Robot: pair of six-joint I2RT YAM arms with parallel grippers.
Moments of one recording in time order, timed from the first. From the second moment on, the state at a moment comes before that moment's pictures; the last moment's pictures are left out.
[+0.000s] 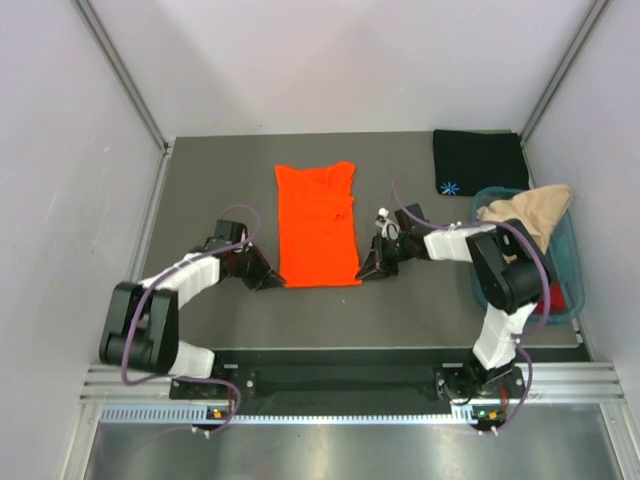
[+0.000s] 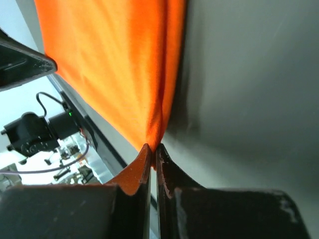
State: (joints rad) left arm -0.18 1.44 0.67 -0.32 0.45 -0.86; right arm 0.41 1.85 0.90 -0.09 -0.76 0.62
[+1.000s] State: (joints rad) left arm -0.29 0.81 0.81 -0.91 0.37 -0.91; right arm 0.76 1.10 0.64 -0.22 -0.43 0.92
